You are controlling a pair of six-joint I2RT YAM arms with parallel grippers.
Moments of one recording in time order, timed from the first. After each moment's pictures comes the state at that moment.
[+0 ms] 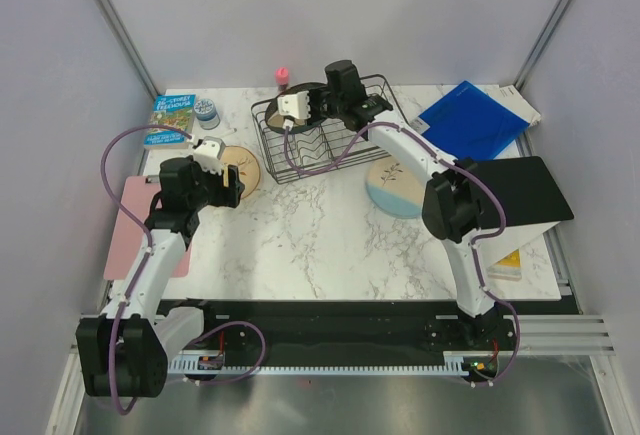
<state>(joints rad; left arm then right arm) -0.01 1.03 0.67 -0.14 0.27 0.13 0.58 2.22 2.11 -0.32 -0.31 -1.25</state>
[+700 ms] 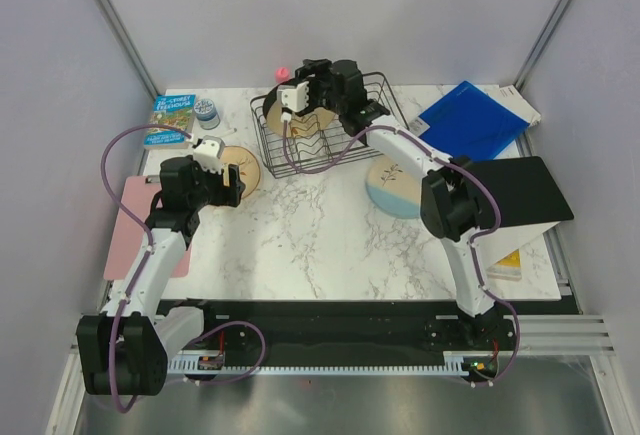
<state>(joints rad) -0.01 1.04 0.67 -0.12 0.27 0.12 0.57 2.26 2.06 0.02 -0.23 -1.33</state>
